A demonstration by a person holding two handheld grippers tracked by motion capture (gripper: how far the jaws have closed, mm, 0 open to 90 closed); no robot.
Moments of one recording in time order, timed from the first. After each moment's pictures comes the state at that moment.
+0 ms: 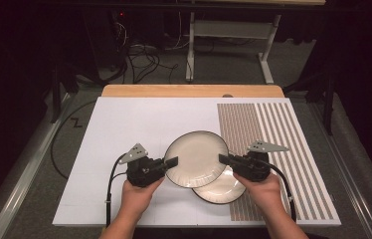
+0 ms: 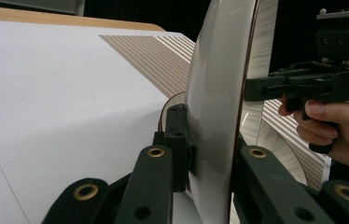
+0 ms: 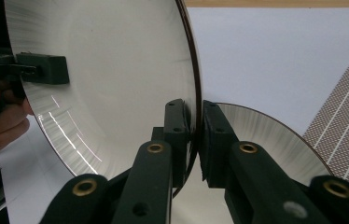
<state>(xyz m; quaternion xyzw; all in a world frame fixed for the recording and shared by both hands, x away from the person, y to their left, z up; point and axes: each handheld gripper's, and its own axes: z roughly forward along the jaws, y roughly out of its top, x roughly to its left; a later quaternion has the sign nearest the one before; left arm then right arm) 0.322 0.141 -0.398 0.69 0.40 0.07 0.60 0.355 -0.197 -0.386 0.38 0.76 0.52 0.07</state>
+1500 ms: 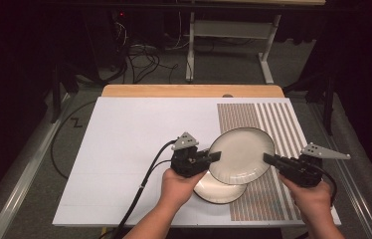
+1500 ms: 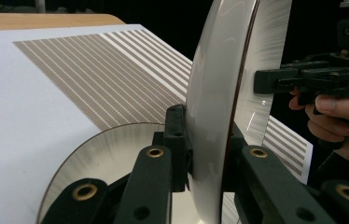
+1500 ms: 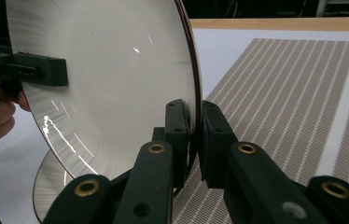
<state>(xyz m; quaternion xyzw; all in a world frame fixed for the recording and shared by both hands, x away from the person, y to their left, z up) 0.346 0.028 -0.363 0.74 0.36 0.04 0.57 0.331 -0.305 -0.358 0.42 0.73 0.52 0.13</state>
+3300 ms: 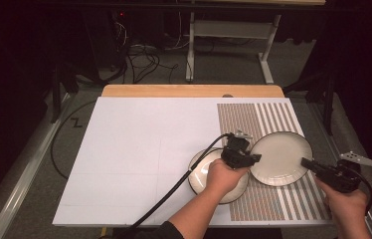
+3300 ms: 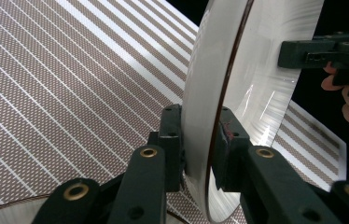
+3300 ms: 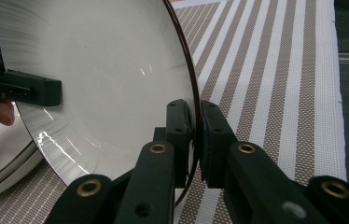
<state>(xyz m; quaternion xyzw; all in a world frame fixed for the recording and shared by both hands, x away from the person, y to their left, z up) 0.401 -0.098 -0.395 0.80 0.36 -0.02 0.48 0.336 -0.412 -0.393 0.52 0.69 0.47 0.16</state>
